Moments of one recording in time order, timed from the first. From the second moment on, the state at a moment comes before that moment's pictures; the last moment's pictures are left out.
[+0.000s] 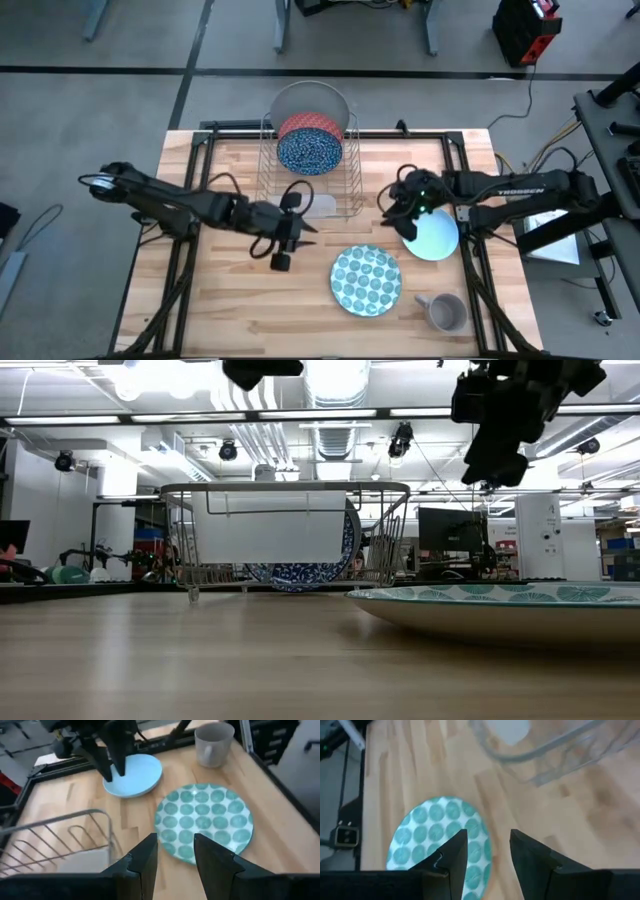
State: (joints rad) left arm -0.24 1.37 1.09 -0.24 -0.15 0.06; right arm -0.07 1.04 0.71 -0.47 -0.21 0.42
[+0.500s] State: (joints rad) left arm -0.45 1.56 0.97 0.10 -0.33 -0.17; right arm 0.10 1.28 0.71 -0.44 -0.16 0.48
